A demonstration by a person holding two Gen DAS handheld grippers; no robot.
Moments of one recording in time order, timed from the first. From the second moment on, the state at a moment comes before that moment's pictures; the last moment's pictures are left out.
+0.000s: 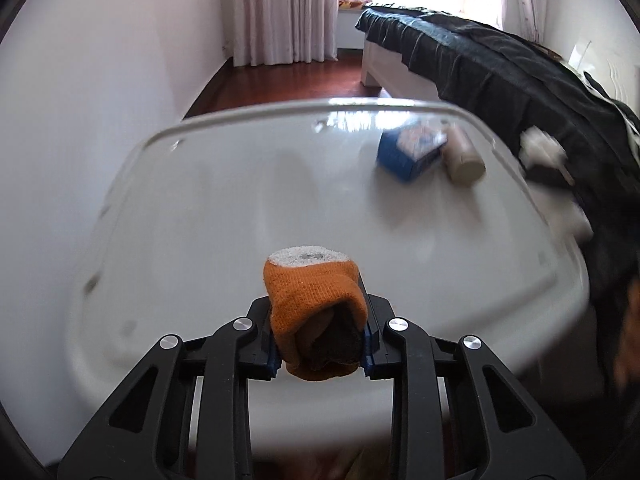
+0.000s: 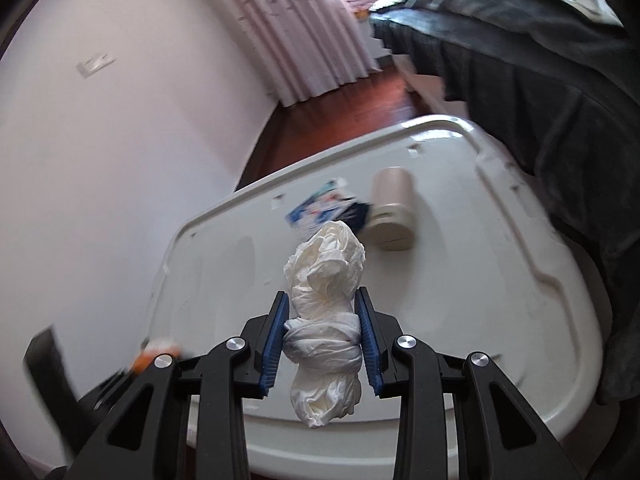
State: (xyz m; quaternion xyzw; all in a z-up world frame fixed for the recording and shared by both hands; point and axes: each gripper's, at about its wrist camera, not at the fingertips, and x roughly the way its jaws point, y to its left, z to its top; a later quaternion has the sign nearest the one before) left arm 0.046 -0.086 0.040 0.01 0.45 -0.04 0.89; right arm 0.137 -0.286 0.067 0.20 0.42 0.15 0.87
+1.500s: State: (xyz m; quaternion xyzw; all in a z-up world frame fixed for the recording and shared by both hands) left arm -0.074 -0.037 -0.063 -0.04 0.56 -0.03 0.82; right arm -0.038 -0.201 -0.027 0.11 0.54 0.14 0.82
